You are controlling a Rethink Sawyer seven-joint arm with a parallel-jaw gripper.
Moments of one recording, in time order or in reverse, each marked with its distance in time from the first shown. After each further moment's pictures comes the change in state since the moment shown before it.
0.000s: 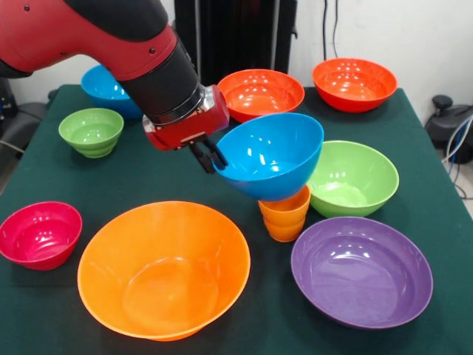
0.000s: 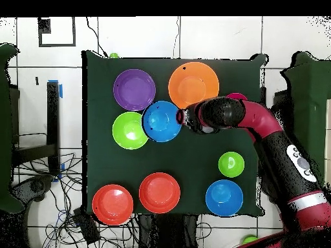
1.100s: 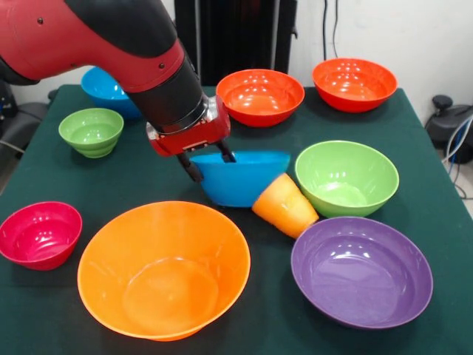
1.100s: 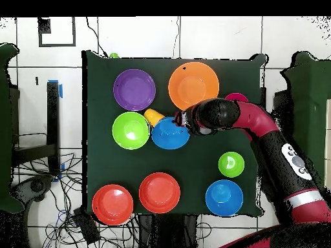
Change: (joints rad) arm 0.045 0.002 -0.065 -0.017 -0.007 -0.001 0.000
